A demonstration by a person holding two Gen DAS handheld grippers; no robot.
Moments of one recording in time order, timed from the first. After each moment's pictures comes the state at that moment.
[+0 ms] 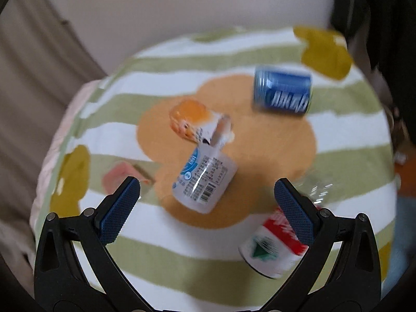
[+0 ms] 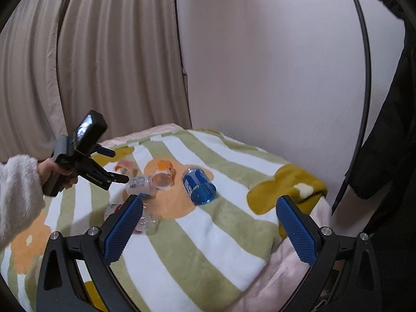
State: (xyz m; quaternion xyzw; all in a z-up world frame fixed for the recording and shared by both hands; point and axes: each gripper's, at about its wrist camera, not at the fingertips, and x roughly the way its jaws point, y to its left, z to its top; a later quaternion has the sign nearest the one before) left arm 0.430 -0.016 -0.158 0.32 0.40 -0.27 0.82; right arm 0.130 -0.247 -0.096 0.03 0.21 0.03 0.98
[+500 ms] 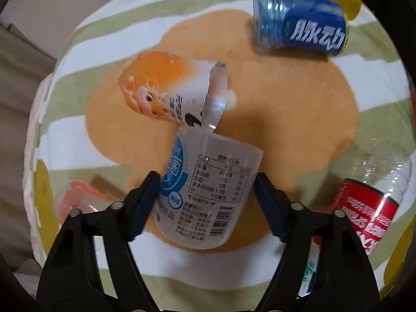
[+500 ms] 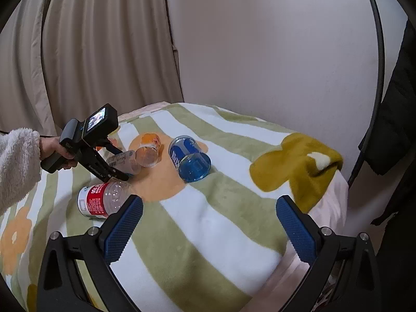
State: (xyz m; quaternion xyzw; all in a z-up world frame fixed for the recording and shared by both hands) left arm 0.488 -0.038 -0.229 0.40 0.48 -0.30 0.72; right arm 0.178 -0.249 -0.157 0.04 0.26 0.02 0.97
